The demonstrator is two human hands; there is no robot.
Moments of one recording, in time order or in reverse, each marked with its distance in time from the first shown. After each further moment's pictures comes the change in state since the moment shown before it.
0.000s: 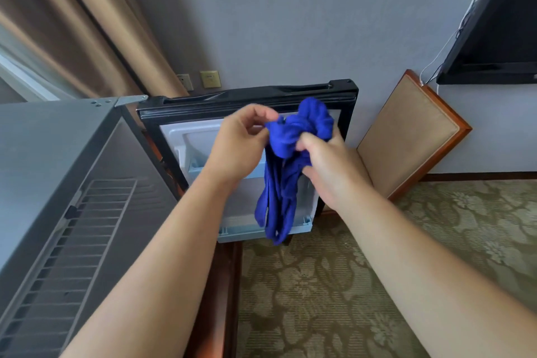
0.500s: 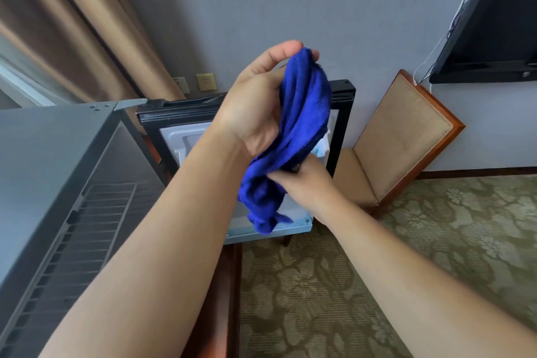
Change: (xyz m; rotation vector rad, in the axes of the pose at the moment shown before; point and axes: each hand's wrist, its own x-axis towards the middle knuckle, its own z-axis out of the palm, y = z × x) left_hand 0.014 0.085 0.020 -0.813 -0.166 -0.151; right_hand -0.009 0.041 0.008 -0.487 -0.145 -0.117
